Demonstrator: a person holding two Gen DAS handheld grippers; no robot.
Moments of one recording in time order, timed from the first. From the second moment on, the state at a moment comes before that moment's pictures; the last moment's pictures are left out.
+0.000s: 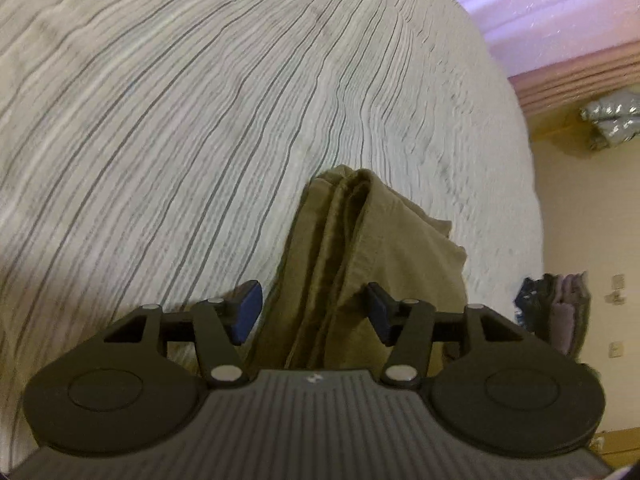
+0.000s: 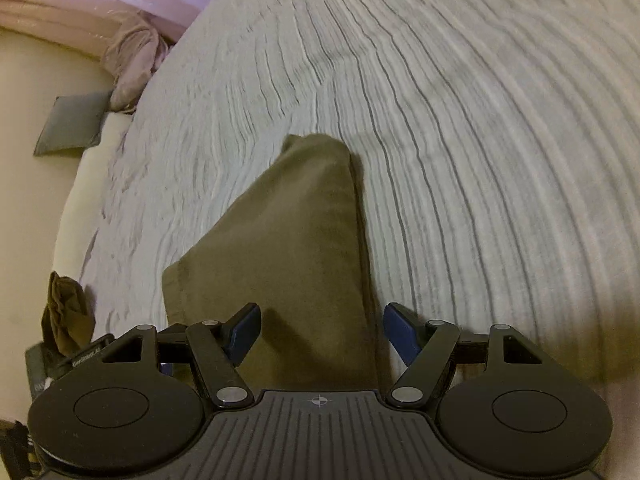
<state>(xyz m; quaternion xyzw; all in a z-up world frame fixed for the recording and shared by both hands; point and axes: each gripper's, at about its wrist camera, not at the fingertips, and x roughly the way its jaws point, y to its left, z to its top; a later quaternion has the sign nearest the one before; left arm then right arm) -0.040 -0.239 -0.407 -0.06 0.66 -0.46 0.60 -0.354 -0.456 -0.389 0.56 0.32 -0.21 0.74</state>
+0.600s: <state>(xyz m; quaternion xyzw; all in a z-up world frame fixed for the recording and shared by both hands) -0.038 -0.263 -0.401 -0.07 0.68 -0.50 0.53 -0.354 -0.466 -0.390 0.59 0.30 -0.17 0.73</state>
